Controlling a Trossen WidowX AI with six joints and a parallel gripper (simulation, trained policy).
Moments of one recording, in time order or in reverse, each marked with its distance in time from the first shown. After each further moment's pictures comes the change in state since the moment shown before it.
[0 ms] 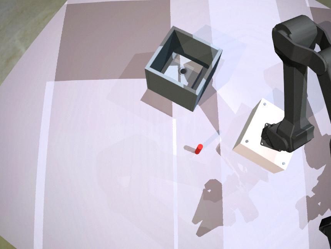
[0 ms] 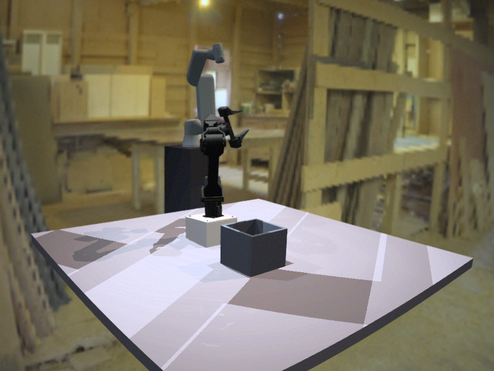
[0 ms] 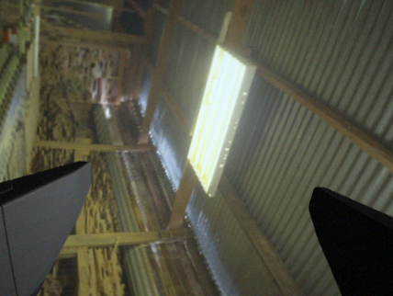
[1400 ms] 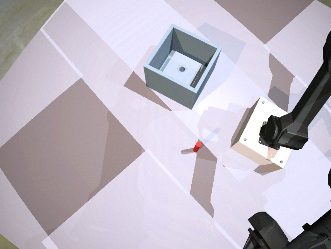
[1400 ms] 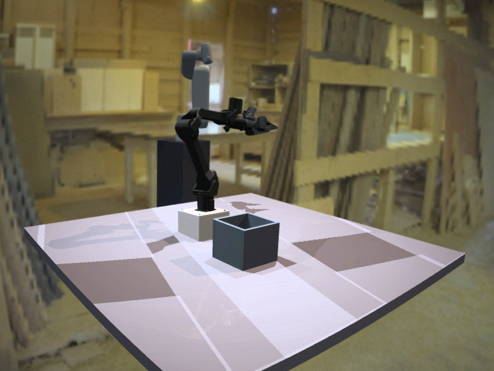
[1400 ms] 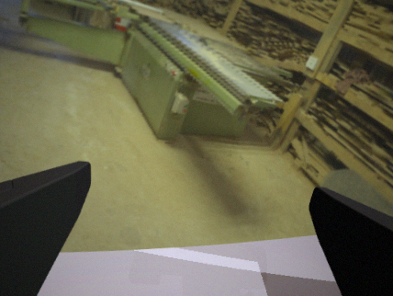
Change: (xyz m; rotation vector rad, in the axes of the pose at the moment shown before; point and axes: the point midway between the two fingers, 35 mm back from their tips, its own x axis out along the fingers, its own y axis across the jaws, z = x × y) arm 0.106 0.086 -0.073 1.312 0.573 0.260
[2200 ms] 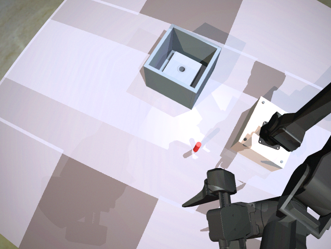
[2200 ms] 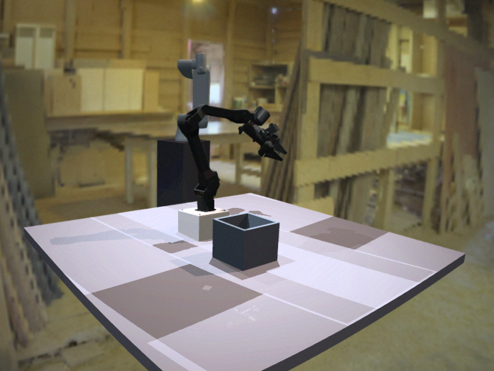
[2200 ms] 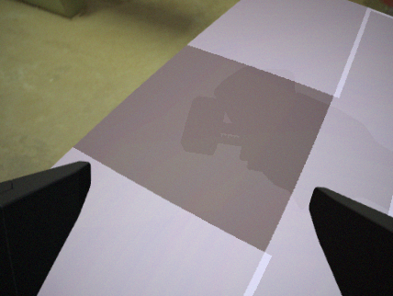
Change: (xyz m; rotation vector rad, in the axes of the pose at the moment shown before) arm 0.032 -0.091 -0.108 0.604 0.486 -0.389
